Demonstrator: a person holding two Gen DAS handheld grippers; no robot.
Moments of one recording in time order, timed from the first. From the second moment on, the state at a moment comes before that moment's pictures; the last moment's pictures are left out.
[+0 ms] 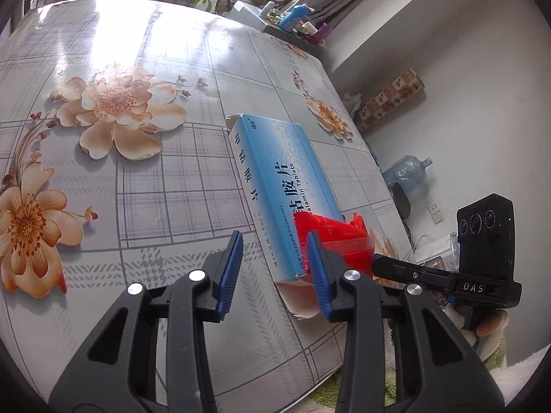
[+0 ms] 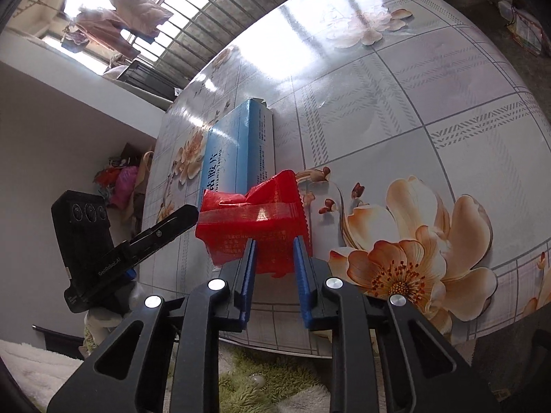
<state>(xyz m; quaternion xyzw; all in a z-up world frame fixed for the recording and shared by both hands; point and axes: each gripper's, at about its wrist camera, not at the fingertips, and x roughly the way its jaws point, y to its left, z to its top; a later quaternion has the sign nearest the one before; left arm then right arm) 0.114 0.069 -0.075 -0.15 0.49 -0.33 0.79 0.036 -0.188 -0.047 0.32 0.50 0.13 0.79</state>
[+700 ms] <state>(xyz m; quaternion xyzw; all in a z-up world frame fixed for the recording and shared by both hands) 0.131 0.046 -0.070 -0.13 0.49 -0.36 0.79 0.057 -0.208 -0.034 0.34 0.49 0.10 0.80</state>
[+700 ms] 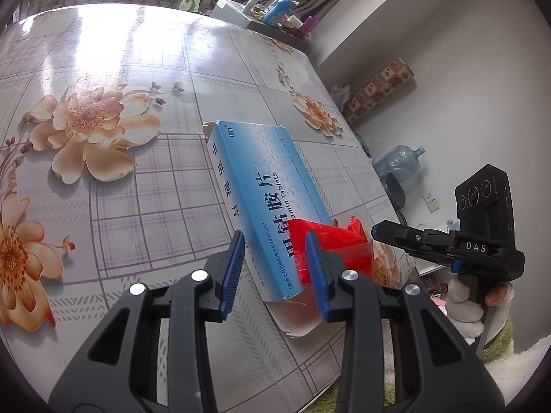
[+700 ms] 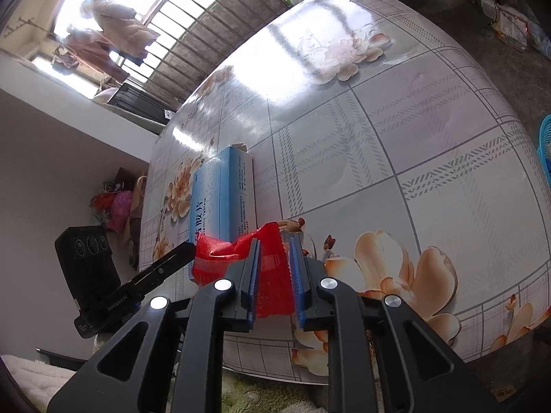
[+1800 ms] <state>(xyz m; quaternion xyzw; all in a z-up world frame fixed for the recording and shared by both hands) 0.124 0.080 -0.038 -0.17 0.44 -0.37 0.80 0.073 -0.206 -0.038 0.48 0.40 0.18 0.76</state>
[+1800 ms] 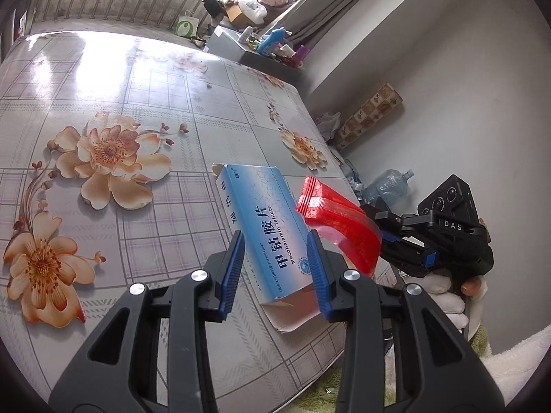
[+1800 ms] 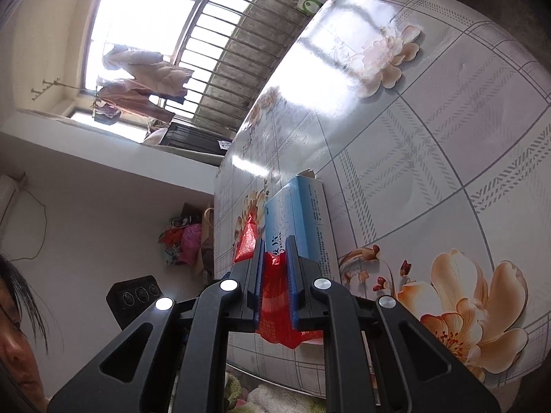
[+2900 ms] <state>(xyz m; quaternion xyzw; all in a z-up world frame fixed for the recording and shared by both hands) 0.120 0.137 -0.043 -0.14 0.44 -0.25 0.85 0.113 -0.093 -0.007 0.10 0.49 0.11 0.86</state>
